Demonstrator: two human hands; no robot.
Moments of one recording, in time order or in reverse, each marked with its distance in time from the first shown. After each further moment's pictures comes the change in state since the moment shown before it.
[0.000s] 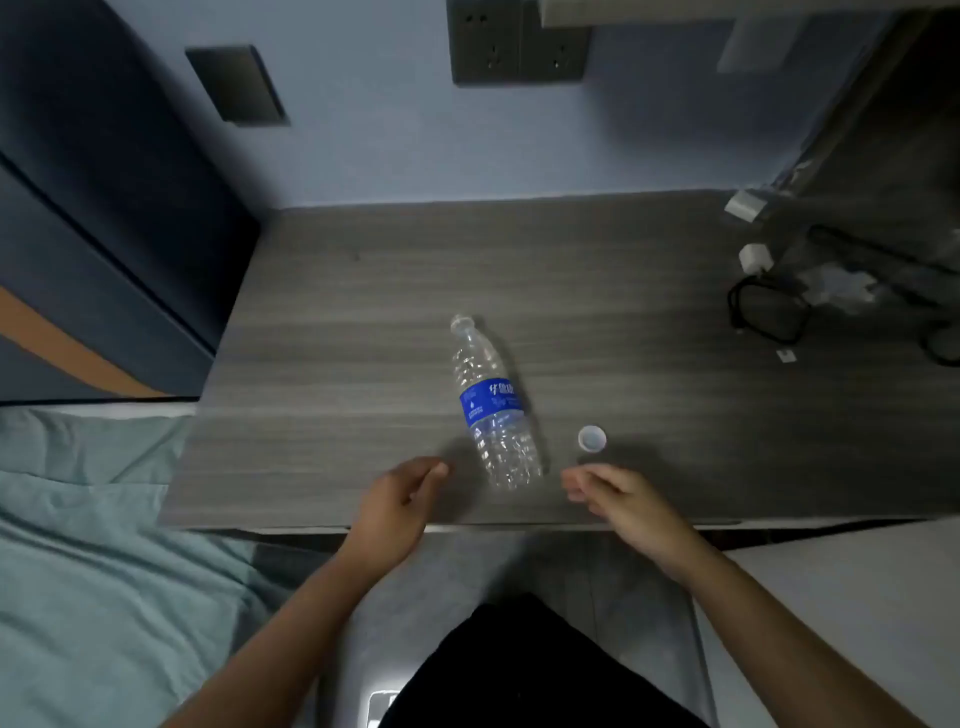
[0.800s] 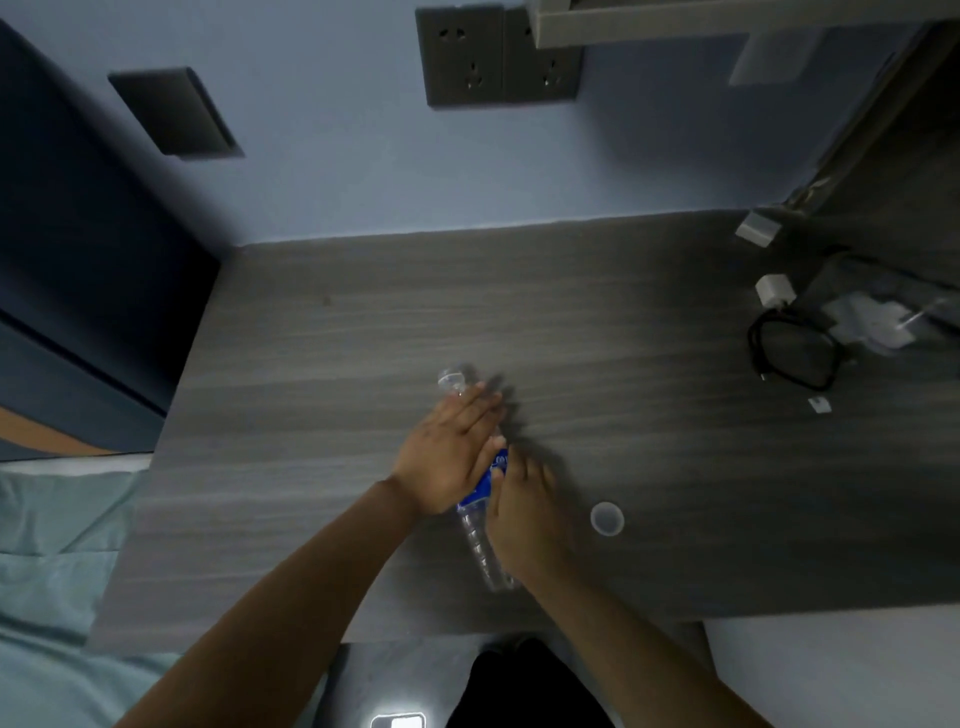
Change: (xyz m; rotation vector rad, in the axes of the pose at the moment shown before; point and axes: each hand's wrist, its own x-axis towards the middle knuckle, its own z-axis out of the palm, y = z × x) left_hand 0.164 0.005 0.026 0.731 -0.164 0.565; right_hand 0.105 -0.037 0.071 -0.617 0.321 -0.183
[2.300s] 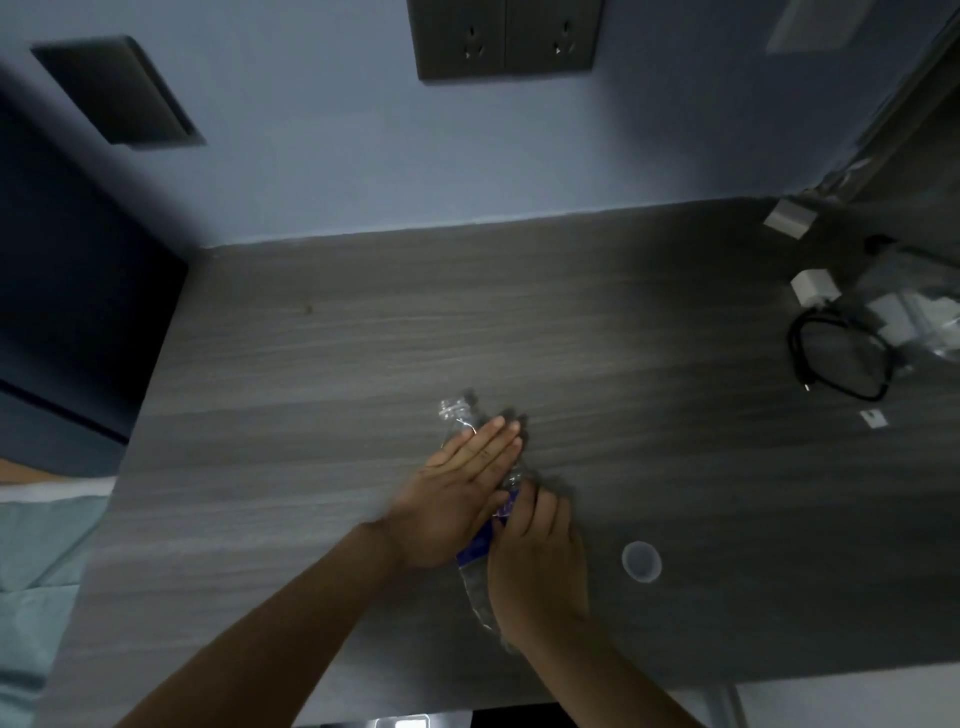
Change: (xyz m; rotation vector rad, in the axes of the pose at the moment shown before) left_hand 0.004 -0.027 0.029 0.049 -0.170 0.144; right_hand 0.007 0.000 0.032 -0.435 0.157 0.059
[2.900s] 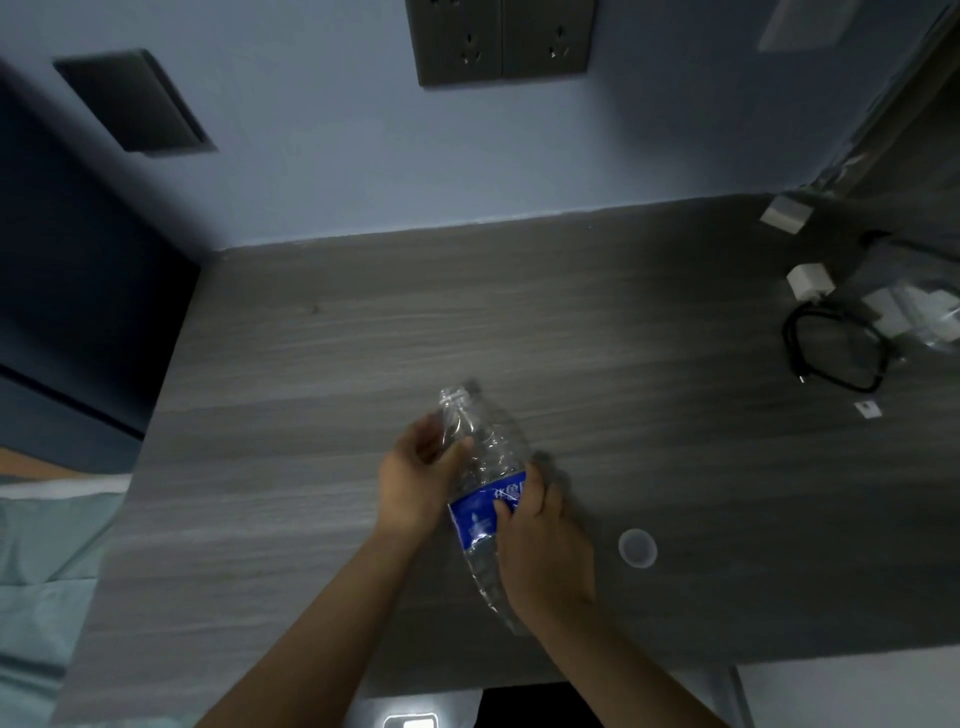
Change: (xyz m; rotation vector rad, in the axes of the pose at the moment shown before) left_hand -0.009 0.020 -0.024 -1.214 0.583 -0.832; right_hand 0.004 0.008 -0.002 0.299 -0.027 0.034
